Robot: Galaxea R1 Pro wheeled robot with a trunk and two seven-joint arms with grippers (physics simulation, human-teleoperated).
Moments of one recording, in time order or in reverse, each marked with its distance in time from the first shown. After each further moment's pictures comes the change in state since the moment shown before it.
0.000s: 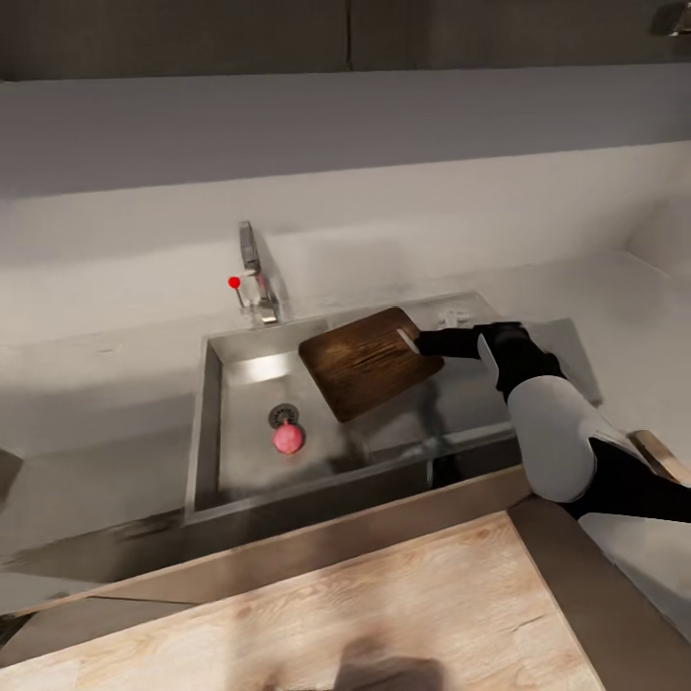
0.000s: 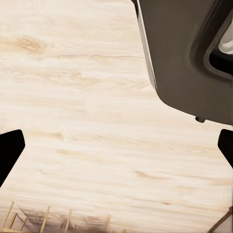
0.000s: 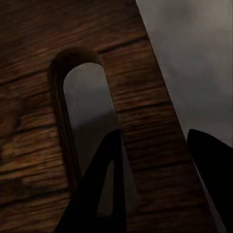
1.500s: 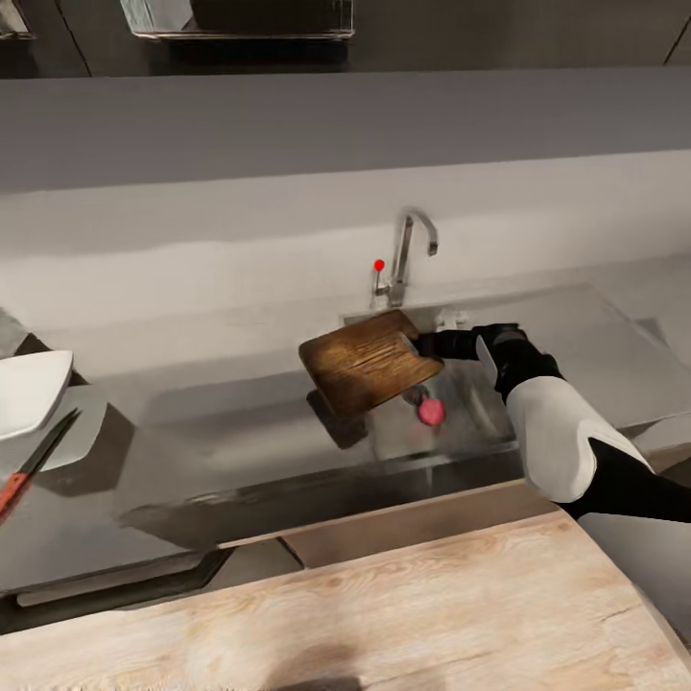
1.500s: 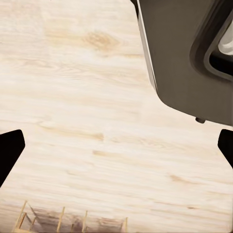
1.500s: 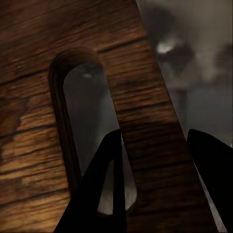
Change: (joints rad) left arm 0.000 0.001 0.000 -0.001 -0.001 -0.001 0.000; right arm 0.000 0.002 -0.001 0.012 -0.002 0.001 -0.020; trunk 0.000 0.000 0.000
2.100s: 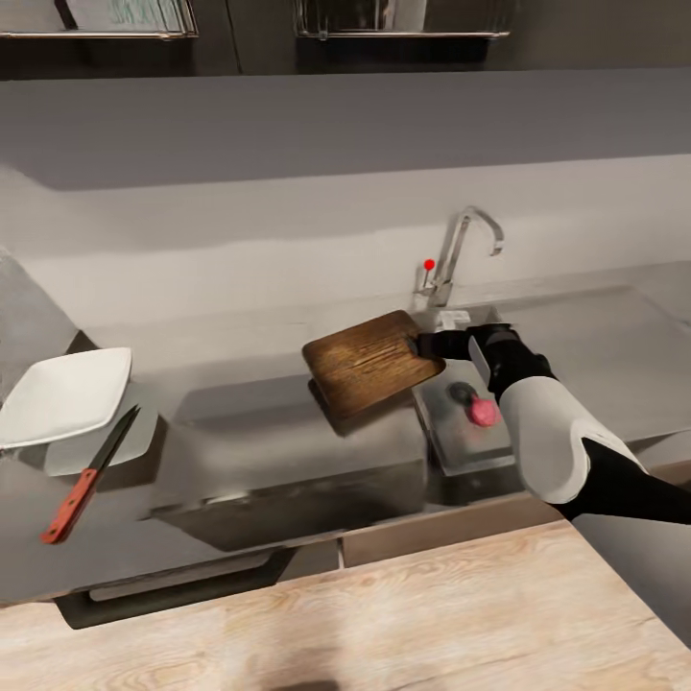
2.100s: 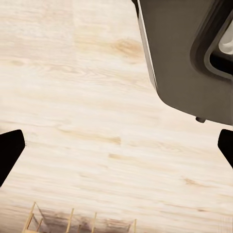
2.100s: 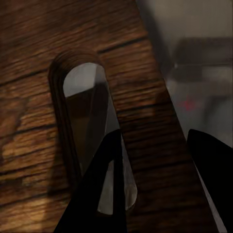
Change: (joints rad) left arm 0.000 0.000 0.000 0.001 0.001 0.000 0.000; right arm 0.000 0.023 0.000 0.003 0.002 0.000 -0.122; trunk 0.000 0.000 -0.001
